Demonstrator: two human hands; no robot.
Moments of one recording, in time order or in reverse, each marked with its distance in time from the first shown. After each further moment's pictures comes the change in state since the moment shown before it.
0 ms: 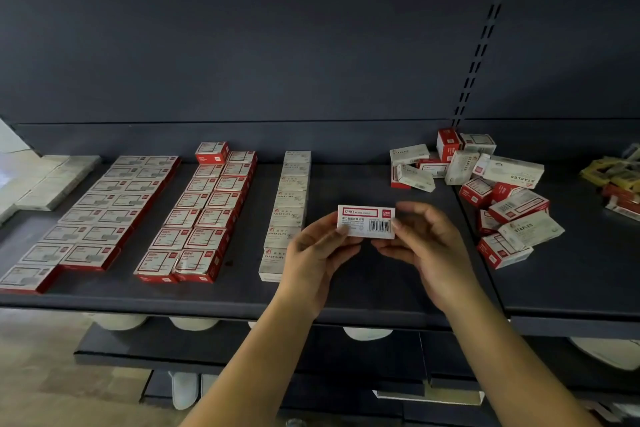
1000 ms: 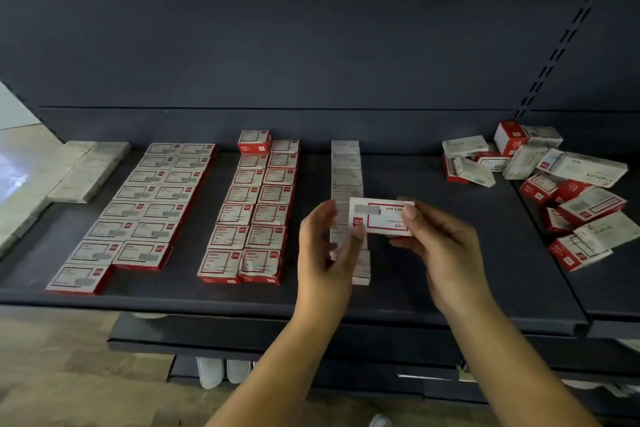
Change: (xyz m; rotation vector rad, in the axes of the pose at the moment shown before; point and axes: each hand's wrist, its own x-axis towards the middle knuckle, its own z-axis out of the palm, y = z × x) left_hand -0.020 0.045 -0.065 0.618 0.173 0.408; right_hand -0.001 0.013 0.108 -0.042 0.160 -0.017
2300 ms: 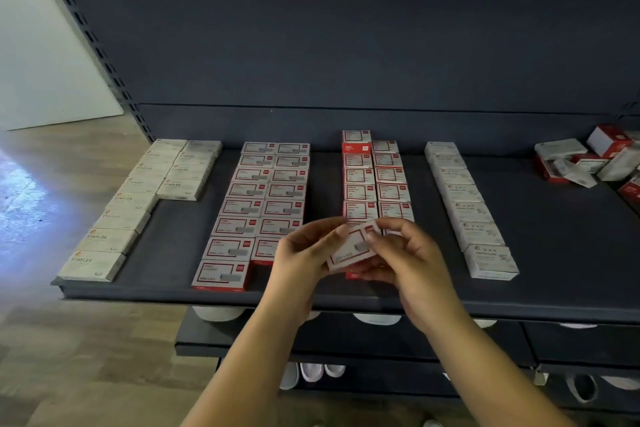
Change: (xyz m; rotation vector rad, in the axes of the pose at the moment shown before) left_hand 0.040 0.007 -0.226 -0.418 -0.169 -0.435; right_hand -0.063 0.061 0.204 -0.060 -0.147 0.095
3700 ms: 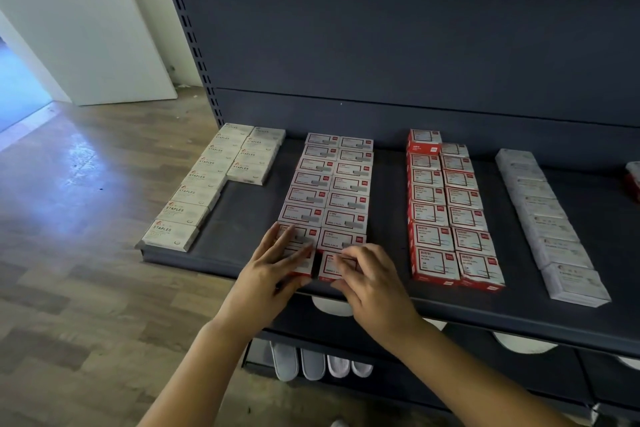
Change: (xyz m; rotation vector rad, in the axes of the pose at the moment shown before) left_hand 0.006 -0.036 -0.185 1.458 0.028 0.704; right_hand 0.023 0.109 0.069 -1.224 -0.217 -0.958
